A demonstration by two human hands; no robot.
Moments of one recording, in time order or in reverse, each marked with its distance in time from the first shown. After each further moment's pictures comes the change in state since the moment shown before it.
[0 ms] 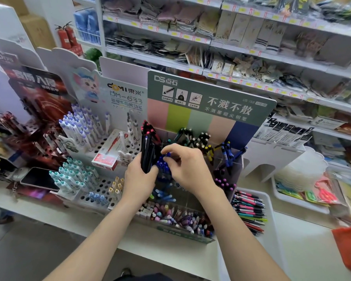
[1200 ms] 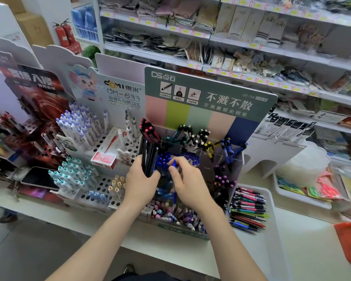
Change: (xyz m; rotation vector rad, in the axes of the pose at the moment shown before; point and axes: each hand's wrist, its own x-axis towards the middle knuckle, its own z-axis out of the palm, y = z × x) left_hand -0.012 -0.004 0.005 0.052 -0.018 -0.021; right_hand -0.049 0.018 0.021 0.206 -0.173 0.289
